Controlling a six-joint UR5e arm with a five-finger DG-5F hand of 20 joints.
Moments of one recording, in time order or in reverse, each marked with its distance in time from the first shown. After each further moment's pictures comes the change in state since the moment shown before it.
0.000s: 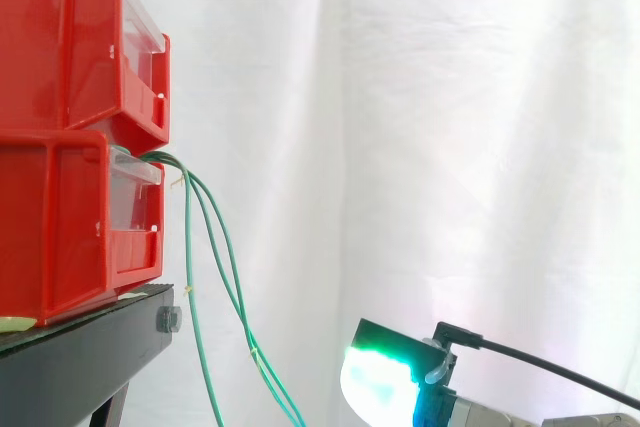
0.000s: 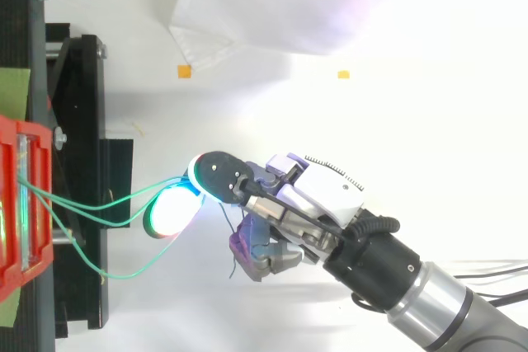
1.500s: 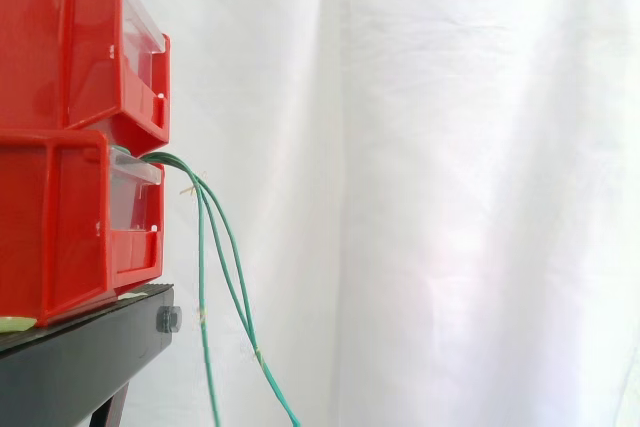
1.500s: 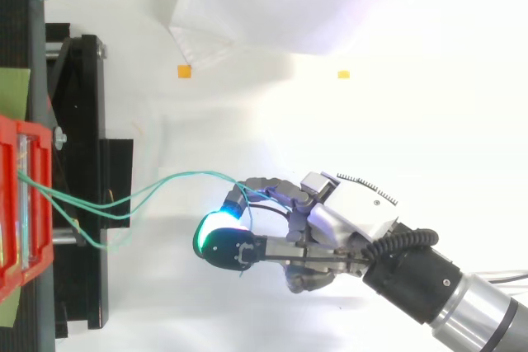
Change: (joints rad) arm 0.027 0.042 -0.046 -0.285 -0.086 0.050
